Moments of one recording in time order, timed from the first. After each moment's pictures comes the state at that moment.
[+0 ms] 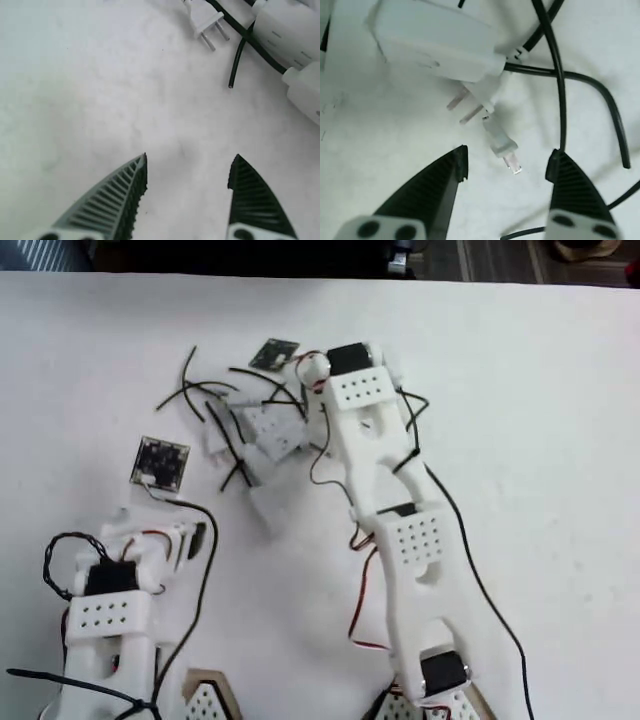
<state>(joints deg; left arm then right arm) -13.2 -56.8 78.8 42.9 -19.9 -20.8 52.5 -58.5 98.3 42.9</state>
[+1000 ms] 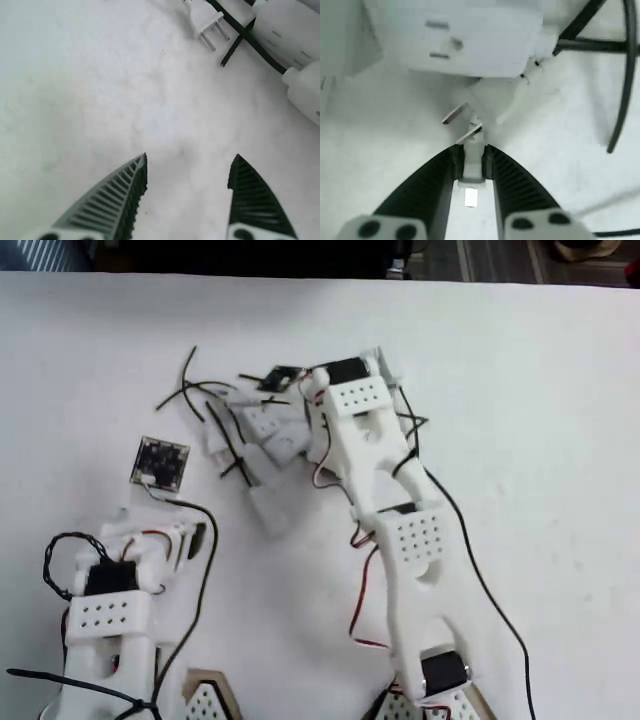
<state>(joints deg) -13.2 -56.8 78.8 42.9 -19.9 -20.0 52.3 -46.3 97.5 42.9</state>
